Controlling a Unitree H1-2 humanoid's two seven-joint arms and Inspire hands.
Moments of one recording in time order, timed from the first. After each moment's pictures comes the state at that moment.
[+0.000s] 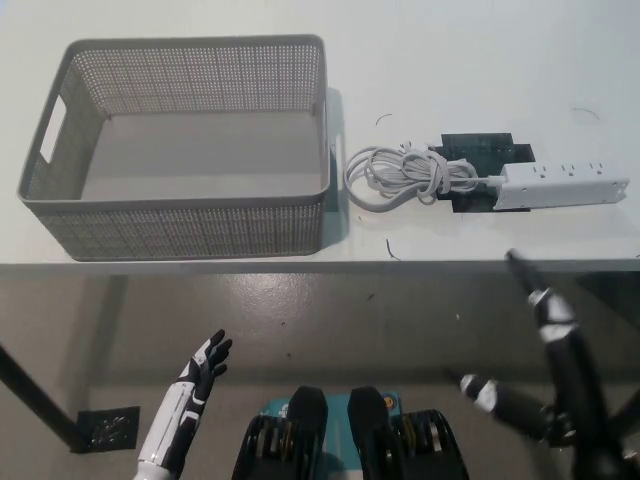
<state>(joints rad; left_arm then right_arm) 0.01 0.14 -0.11 0.21 0.08 -0.38 -0.02 0.00 -0.14 0.10 -0.32 -0.47 -0.28 -0.08</state>
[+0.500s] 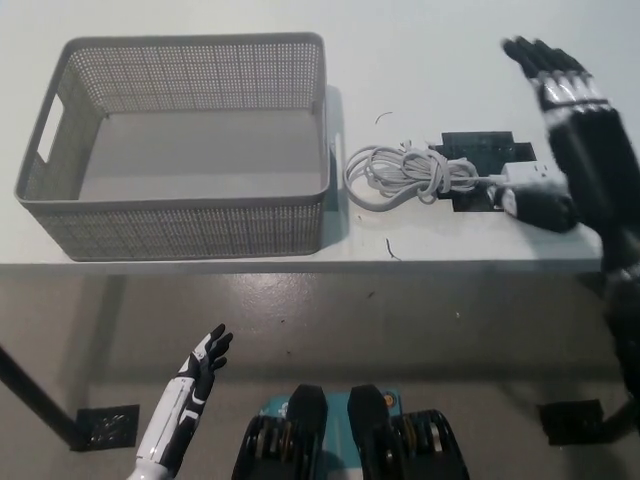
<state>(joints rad) 0.00 0.15 -0.11 0.21 0.09 -0.42 -0.02 -0.53 -0.29 0.14 -0.15 -0.73 0.00 0.12</state>
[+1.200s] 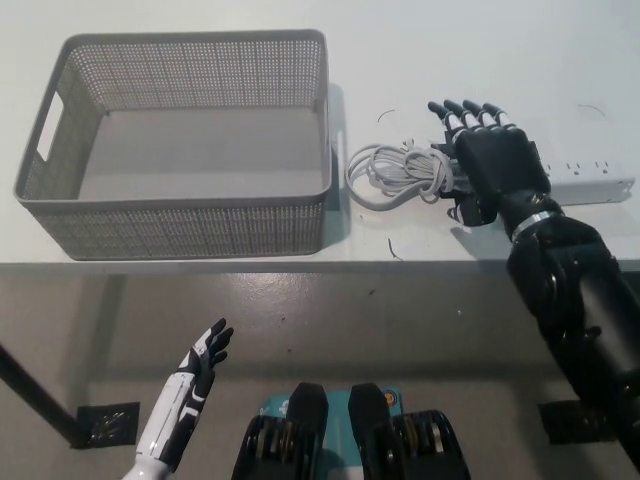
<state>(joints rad) -0.01 0.15 -0.12 0.20 0.09 -0.43 -0.02 -0.70 -0.27 0.36 0.31 -0.97 0.19 0.14</state>
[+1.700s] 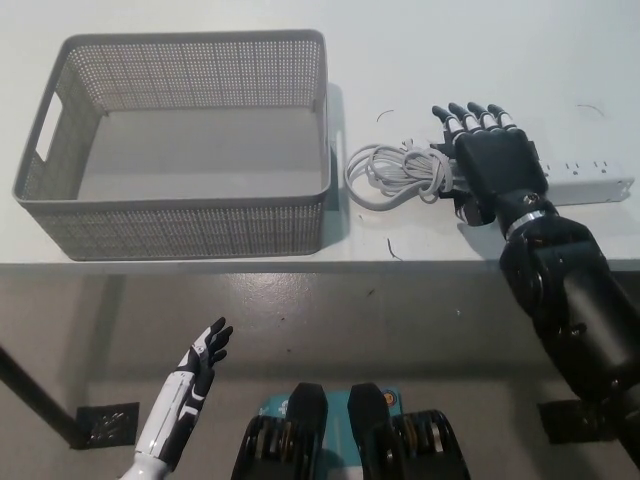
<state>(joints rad) -0.01 0.16 -0.12 0.20 0.09 -0.43 -0.02 -0.73 -0.28 0.41 0.35 -1.05 0.25 0.12</state>
